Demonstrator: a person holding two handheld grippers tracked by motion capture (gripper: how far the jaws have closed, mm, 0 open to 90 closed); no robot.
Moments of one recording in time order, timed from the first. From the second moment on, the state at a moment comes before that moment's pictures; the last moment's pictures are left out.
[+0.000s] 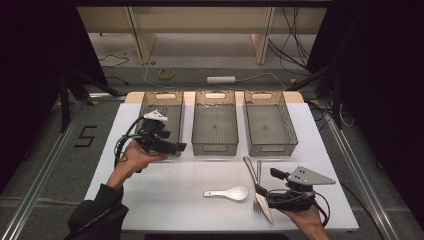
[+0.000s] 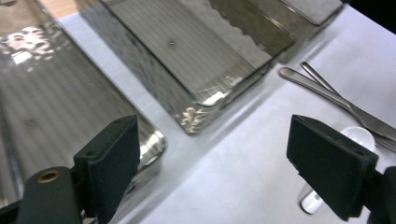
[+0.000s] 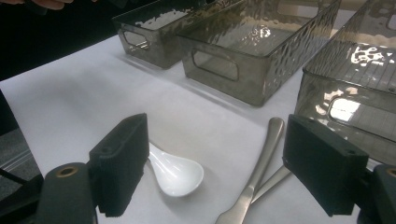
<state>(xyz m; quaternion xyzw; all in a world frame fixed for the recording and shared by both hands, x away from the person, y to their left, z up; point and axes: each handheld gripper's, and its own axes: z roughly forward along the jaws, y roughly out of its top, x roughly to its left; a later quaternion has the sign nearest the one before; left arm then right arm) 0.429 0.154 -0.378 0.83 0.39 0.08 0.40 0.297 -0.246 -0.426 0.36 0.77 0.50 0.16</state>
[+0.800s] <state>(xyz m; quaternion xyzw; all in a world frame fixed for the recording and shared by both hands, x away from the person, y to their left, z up) 0.403 0.114 -0.396 0.86 0.33 0.04 0.39 0.298 -0.251 -0.428 0.37 0.76 0.51 0.16</state>
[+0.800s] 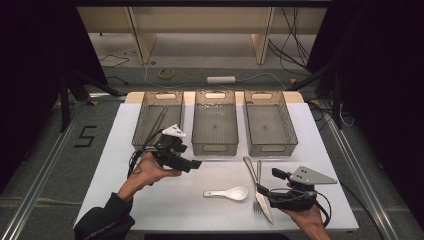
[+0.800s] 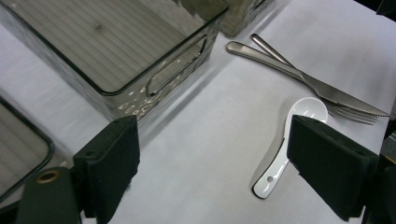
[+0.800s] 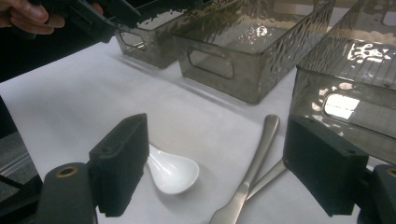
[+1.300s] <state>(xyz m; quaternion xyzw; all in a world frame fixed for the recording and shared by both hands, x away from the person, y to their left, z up) 0.390 0.092 -0.406 0.88 0.31 0.04 0.36 0.297 -0.252 -0.427 0.37 0.76 0.51 0.16</state>
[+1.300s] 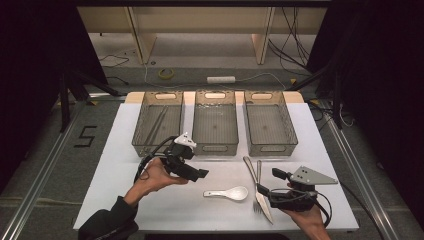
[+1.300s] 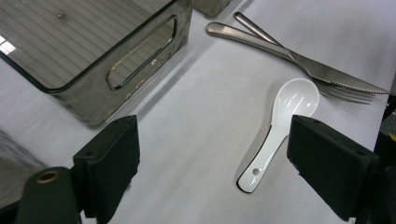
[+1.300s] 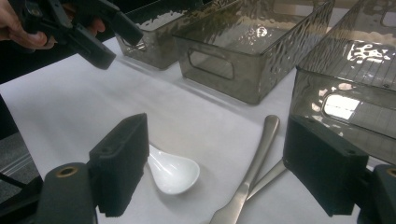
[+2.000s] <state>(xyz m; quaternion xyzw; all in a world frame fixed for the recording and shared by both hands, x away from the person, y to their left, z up) 0.373 0.059 -0.421 0.91 0.26 0.02 0.32 0.297 -0.249 -0.427 0.37 0.77 0.50 0.16</state>
